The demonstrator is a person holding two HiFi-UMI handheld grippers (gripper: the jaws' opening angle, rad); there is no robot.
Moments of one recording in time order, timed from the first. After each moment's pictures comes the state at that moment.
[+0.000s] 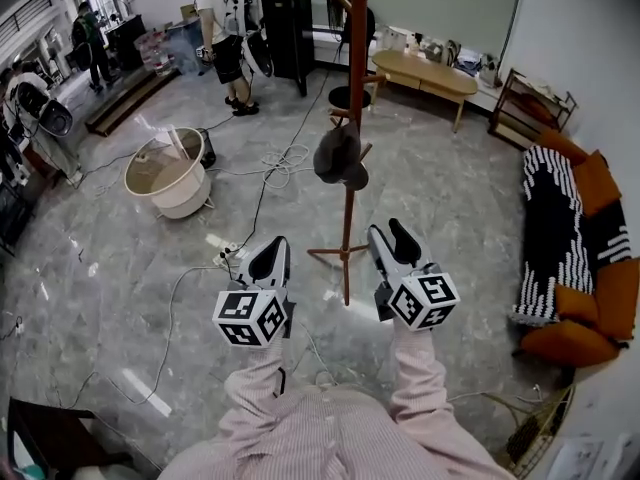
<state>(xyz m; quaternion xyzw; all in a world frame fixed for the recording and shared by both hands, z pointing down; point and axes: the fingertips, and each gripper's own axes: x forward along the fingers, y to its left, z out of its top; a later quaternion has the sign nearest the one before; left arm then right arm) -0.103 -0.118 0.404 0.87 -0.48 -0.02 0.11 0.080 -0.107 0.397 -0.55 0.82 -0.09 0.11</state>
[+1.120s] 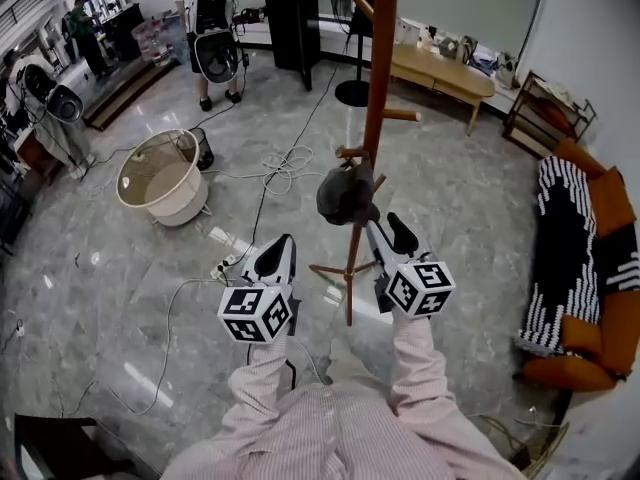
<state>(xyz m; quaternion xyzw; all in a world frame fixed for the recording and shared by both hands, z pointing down) -0.071 -0.297 0.421 0.86 -0.48 -0.01 0.14 0.104 -0.309 0.425 -0.55 0.82 -0.12 0.07</state>
